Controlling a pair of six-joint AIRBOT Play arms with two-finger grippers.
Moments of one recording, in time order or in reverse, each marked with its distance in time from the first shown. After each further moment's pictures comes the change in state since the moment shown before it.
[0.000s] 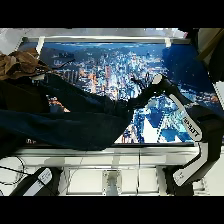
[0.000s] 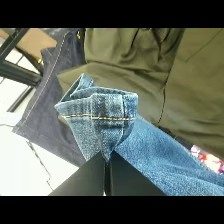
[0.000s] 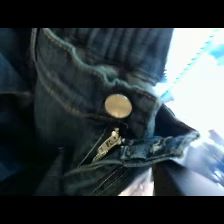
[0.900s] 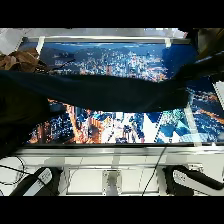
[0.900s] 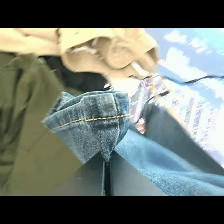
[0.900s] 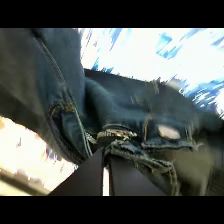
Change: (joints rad) left arm 0.002 0.002 -0.035 -0.528 0.451 -0.001; right arm -0.301 0.574 0.331 -0.241 0.257 0.119
